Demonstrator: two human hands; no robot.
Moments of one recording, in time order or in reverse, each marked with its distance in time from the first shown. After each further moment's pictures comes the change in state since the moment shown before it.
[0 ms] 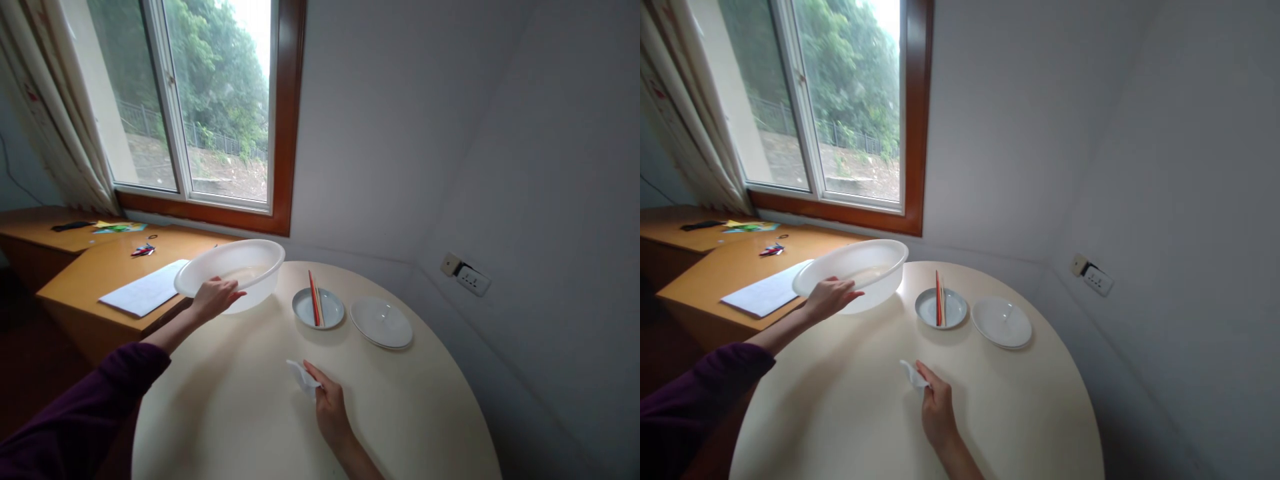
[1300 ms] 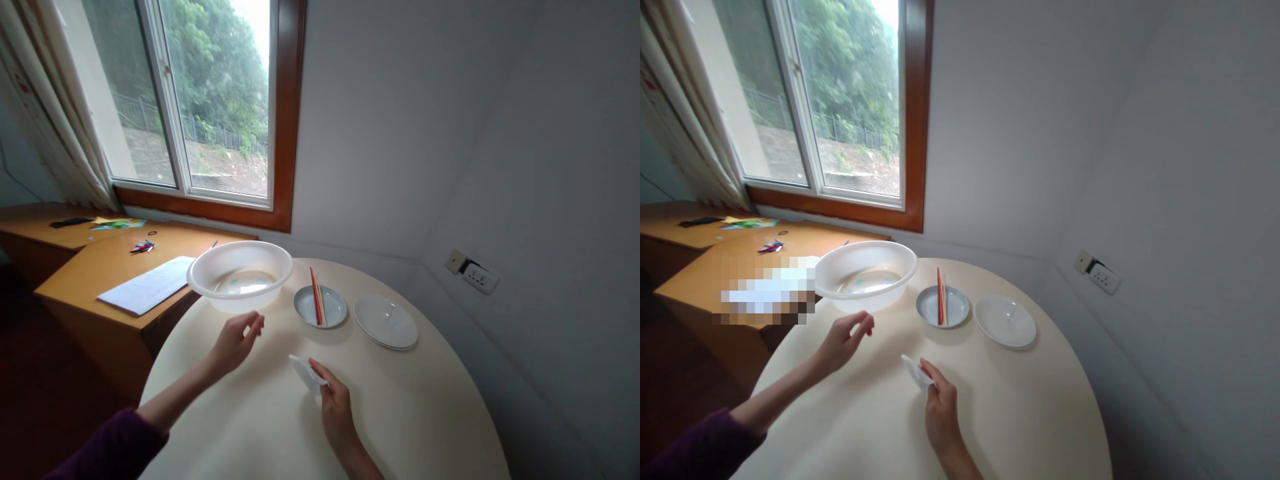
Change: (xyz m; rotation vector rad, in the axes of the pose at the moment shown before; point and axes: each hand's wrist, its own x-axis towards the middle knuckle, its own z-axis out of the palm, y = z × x) left_hand -0.030 0.101 -0.035 -0.958 -0.009 -0.340; right_hand 0.003 0.001 -0.001 0.027 0.104 0.033
